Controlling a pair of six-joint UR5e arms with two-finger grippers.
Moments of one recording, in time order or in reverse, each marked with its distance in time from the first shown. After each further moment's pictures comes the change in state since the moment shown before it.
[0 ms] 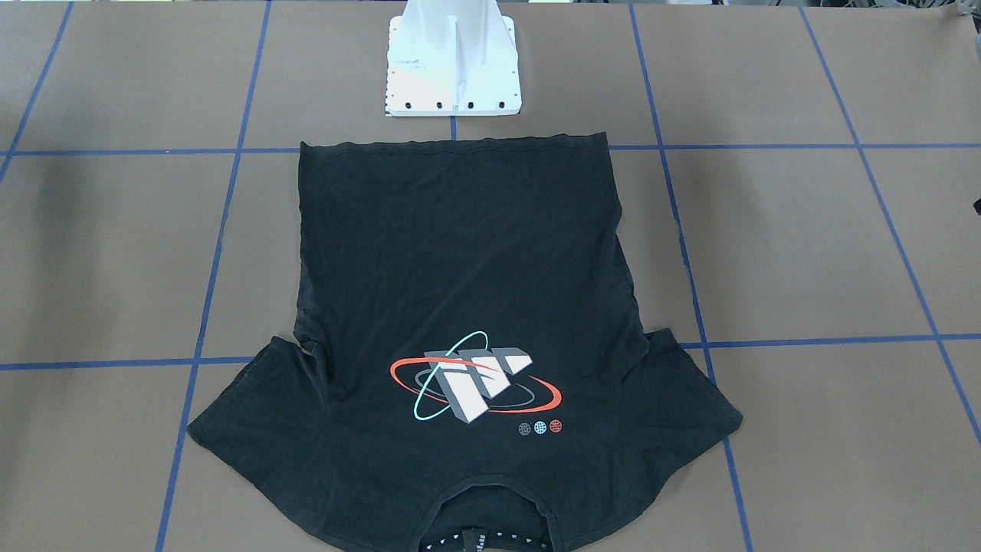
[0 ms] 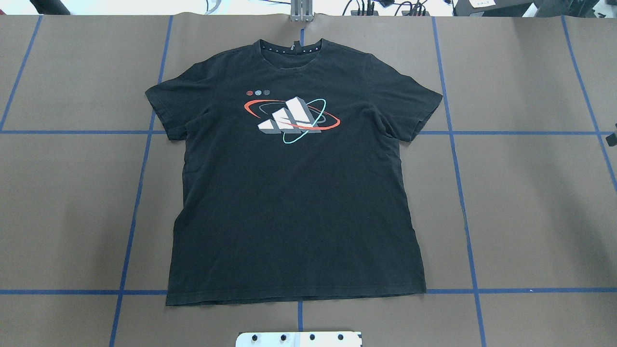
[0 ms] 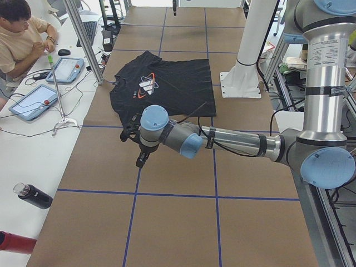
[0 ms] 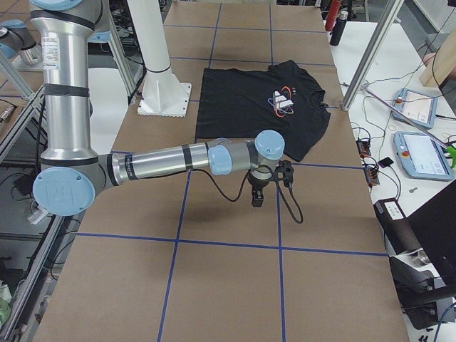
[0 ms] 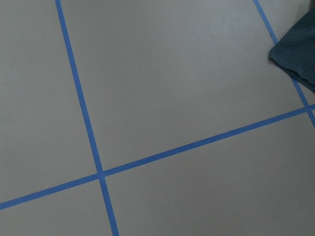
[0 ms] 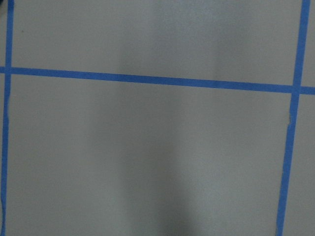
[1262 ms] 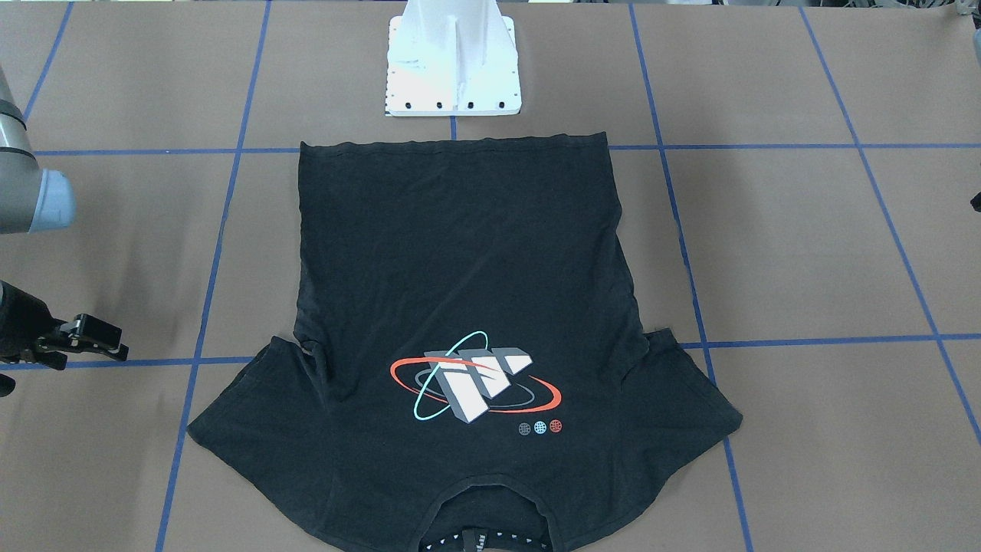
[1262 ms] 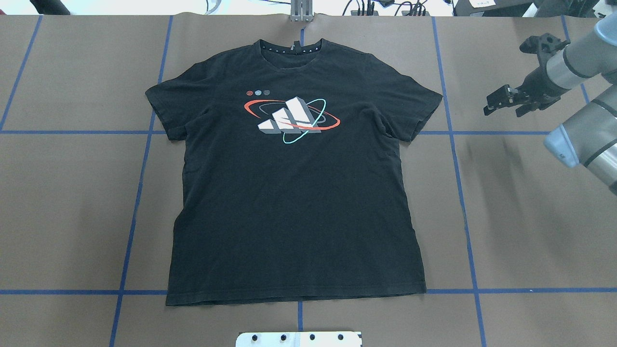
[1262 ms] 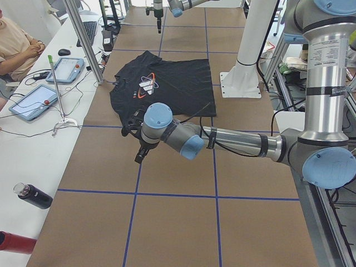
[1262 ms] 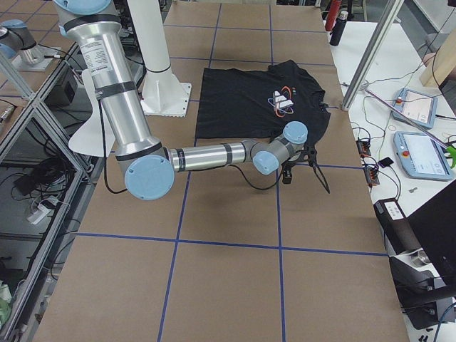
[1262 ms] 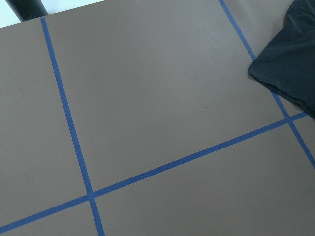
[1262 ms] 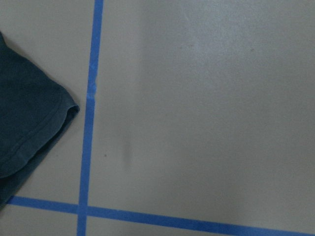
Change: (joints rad) left arm 0.002 0.009 -0.006 -0.115 -0.004 -0.031; right arm -0.247 0.343 -0.440 0.544 -0.113 0.511
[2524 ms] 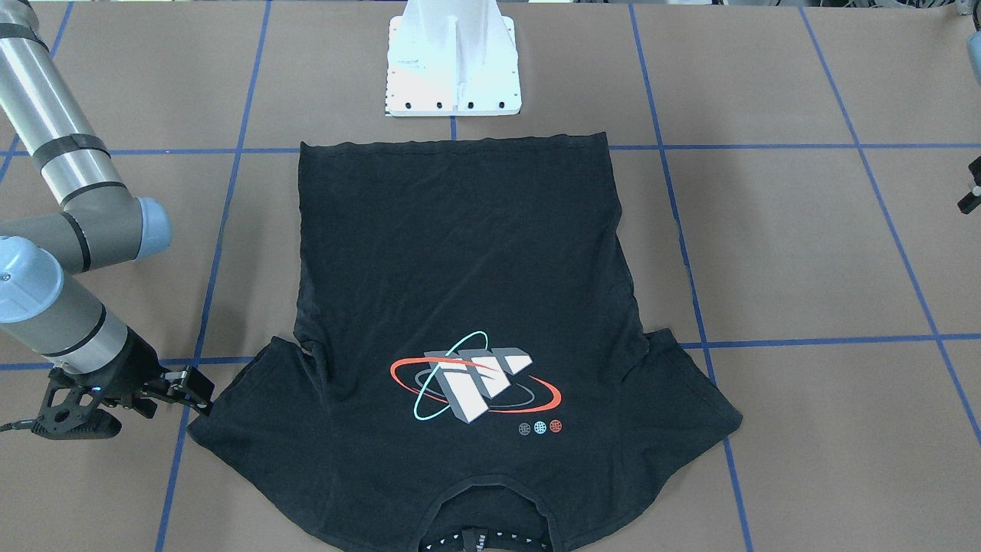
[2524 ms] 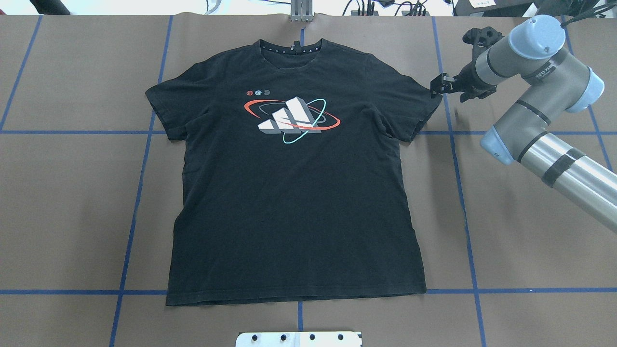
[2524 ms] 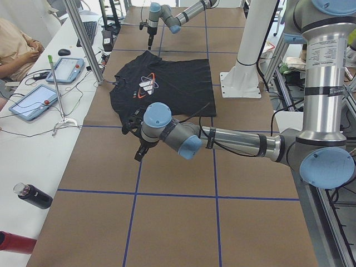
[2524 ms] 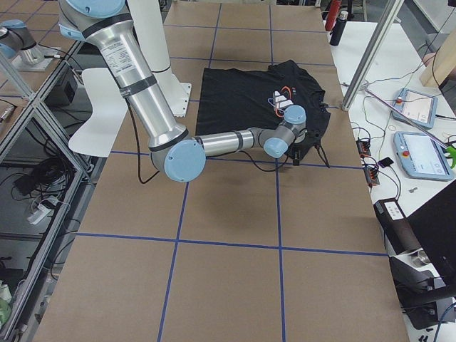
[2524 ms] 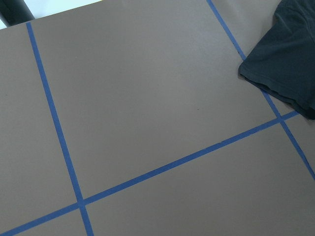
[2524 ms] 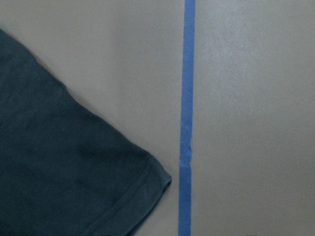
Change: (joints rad) left arm 0.020 -0.005 0.011 -0.006 -0.022 -0.003; right arm -0.120 0.193 -0.171 0.135 -0.241 0.274
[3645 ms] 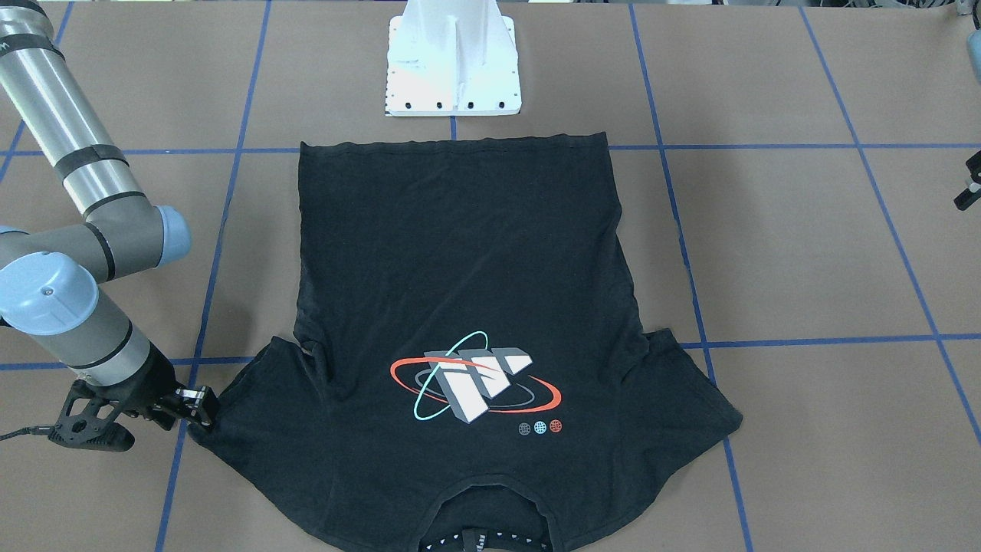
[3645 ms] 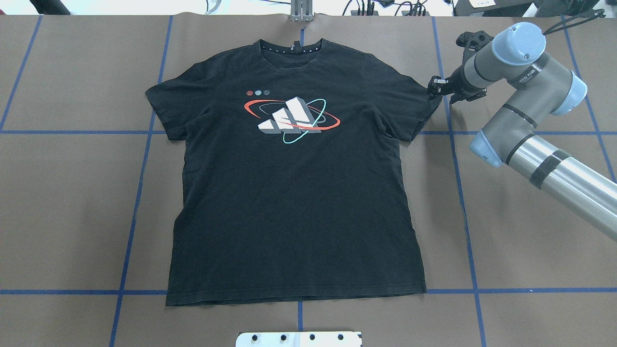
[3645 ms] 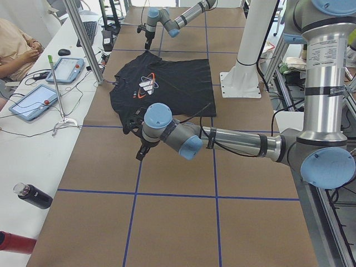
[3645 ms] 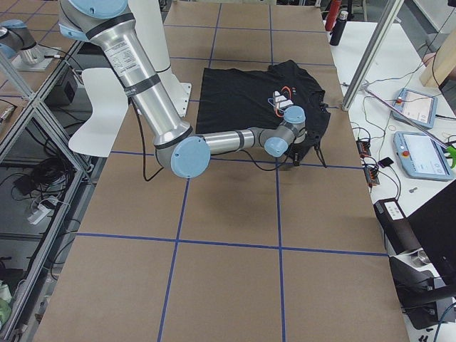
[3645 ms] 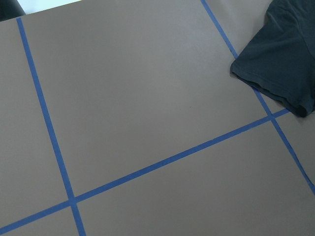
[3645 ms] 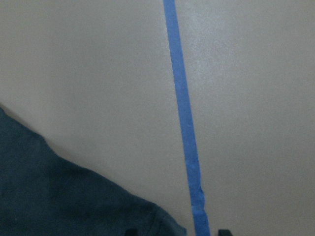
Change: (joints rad) left arm 0.000 0.004 -0.004 -0.001 -0.010 0.000; right arm -0.029 0.027 -0.046 -0.002 -0.063 0.057
